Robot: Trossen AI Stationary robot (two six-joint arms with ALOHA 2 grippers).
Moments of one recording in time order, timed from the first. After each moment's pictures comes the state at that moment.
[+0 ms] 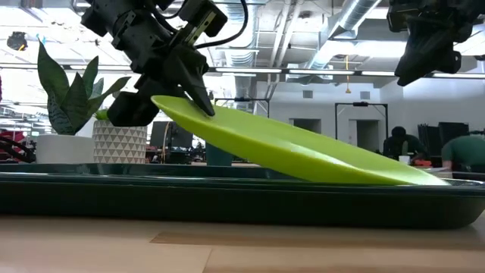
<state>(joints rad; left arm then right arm) -0.20 1.57 0.86 -0.07 0.01 -1.33 0.33 0.91 0.78 -0.83 0.37 0.98</state>
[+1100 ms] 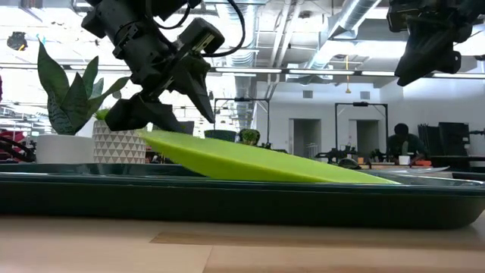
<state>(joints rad) -0.17 1.57 0.86 -0.18 -0.06 -1.30 0.33 0.91 0.78 -0.83 0.37 0.98</state>
